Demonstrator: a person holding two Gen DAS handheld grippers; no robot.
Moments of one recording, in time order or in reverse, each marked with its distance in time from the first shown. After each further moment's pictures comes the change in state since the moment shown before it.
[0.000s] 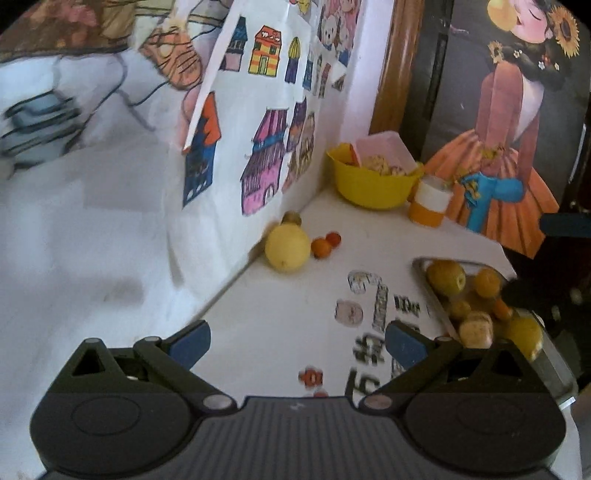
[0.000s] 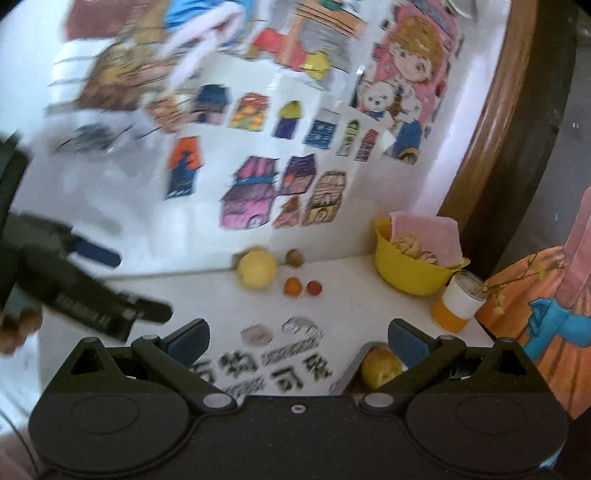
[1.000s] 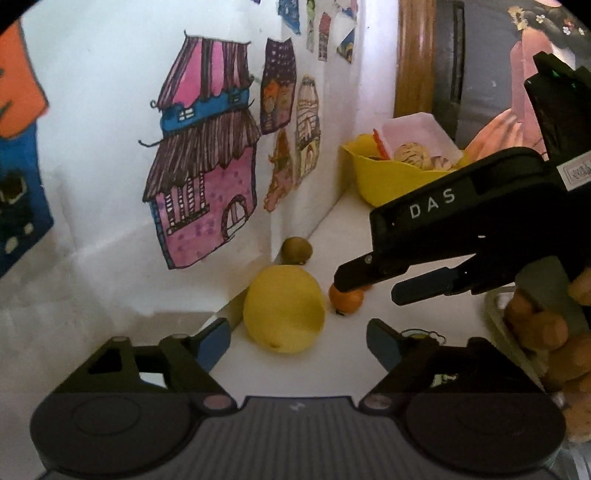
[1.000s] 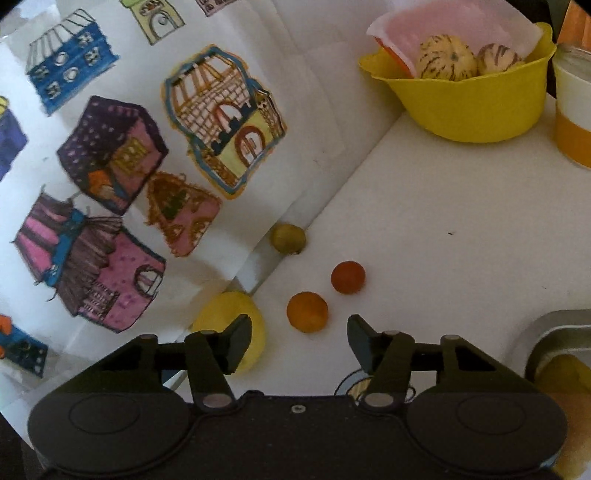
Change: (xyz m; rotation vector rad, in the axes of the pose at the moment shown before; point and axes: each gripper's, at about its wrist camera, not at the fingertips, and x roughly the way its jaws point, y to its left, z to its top) left arm 0.155 -0.021 0.036 0.069 -0.019 0.100; right arm 0.255 -0.075 0.015 0.691 0.308 0.298
